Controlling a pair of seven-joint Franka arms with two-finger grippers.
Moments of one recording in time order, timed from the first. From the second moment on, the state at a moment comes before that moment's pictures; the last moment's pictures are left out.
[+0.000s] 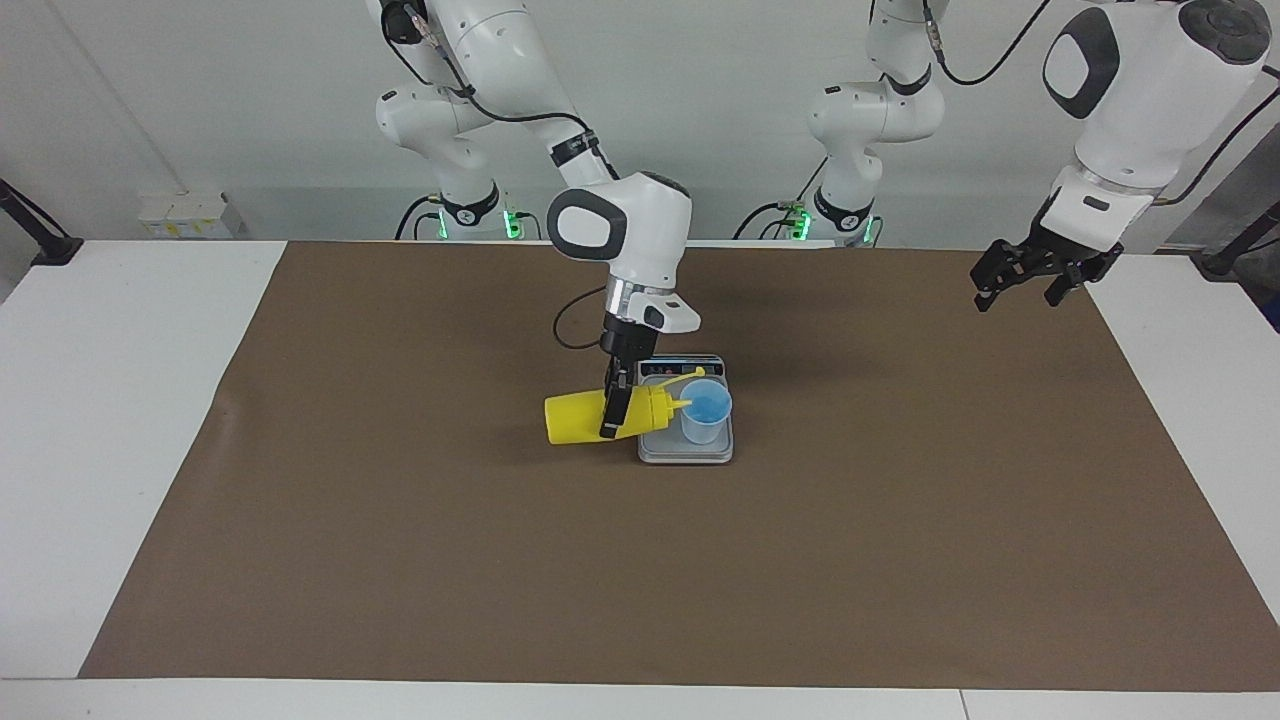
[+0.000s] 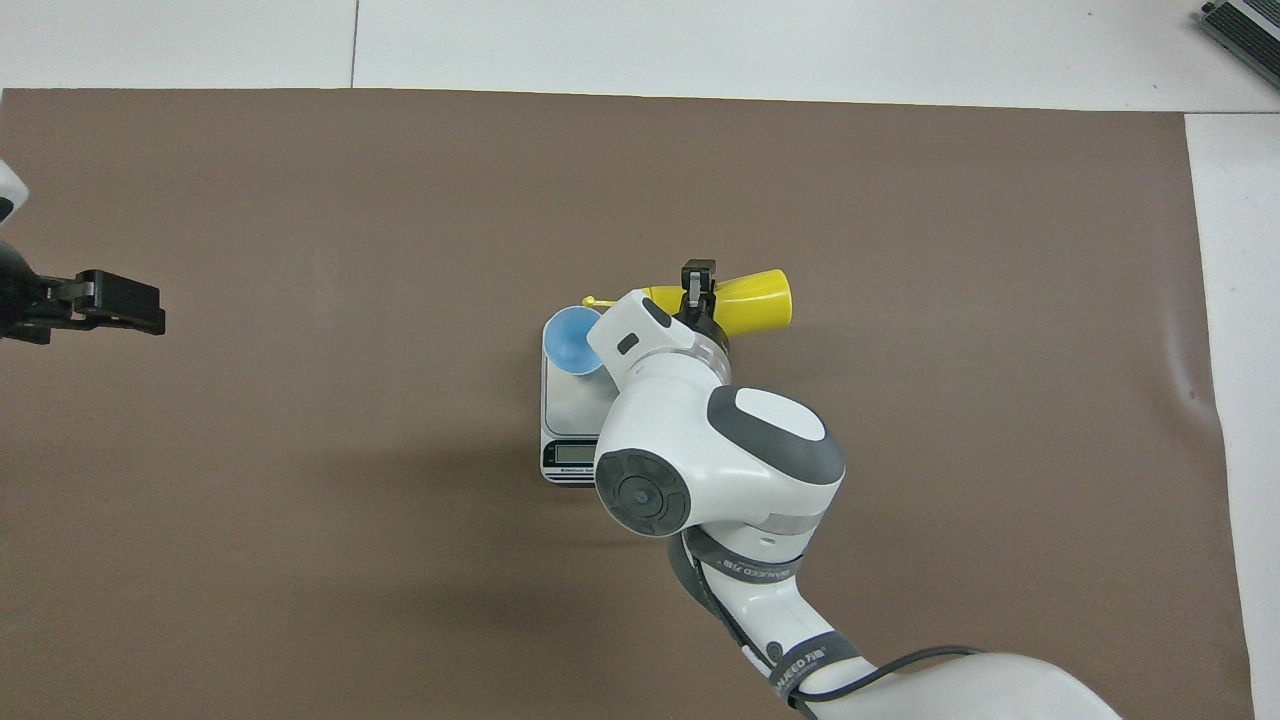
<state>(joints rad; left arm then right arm) -0.02 -0.02 -0.02 -1.68 0.01 1.67 -0.07 0.54 0.31 0.05 -1.89 -0.94 2.39 -0.31</state>
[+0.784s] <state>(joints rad) -0.02 -0.02 -0.02 -1.68 0.01 1.67 -0.07 0.63 0.30 0.05 -1.90 -1.22 2.26 -0.09</state>
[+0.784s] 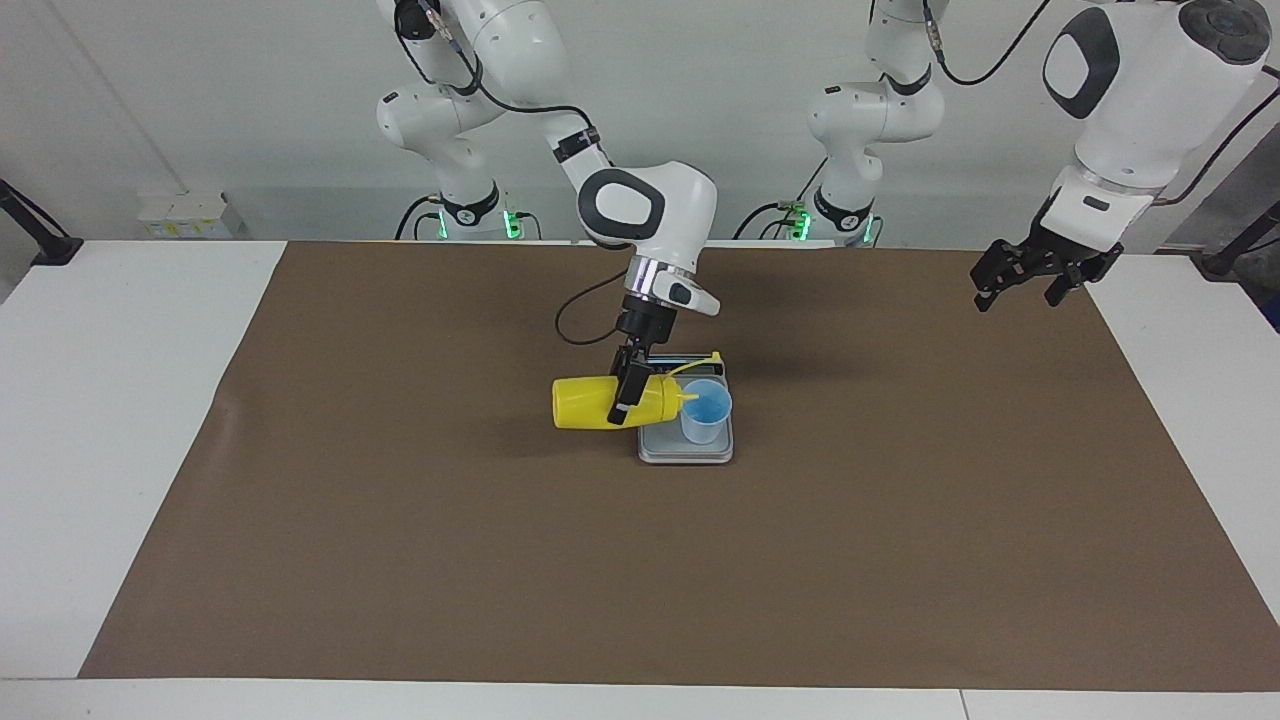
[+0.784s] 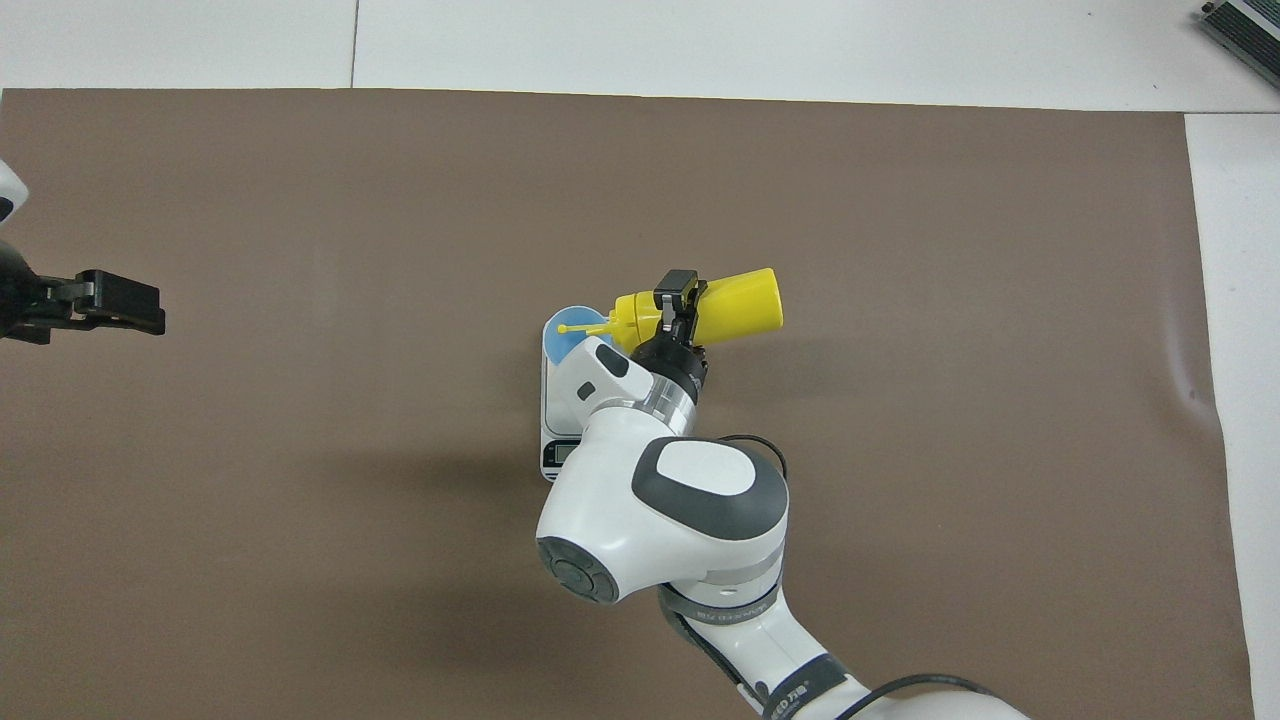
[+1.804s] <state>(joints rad) -0.02 -0.02 -0.02 -1.68 0.01 1.67 -0.07 0.67 0.30 0.05 -1.94 -1.37 2.19 -0.01</state>
